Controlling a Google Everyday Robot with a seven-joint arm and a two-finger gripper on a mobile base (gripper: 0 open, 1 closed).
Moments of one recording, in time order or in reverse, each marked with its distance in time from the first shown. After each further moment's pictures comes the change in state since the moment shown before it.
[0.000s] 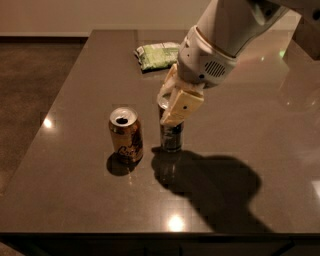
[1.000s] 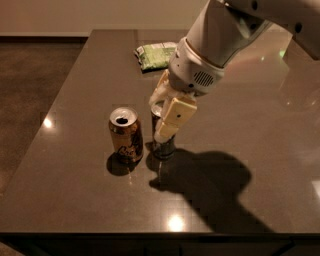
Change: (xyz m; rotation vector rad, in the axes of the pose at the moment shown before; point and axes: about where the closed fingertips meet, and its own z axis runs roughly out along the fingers) arm -0.006 0.001 0.023 -0.030 -0.021 -0.001
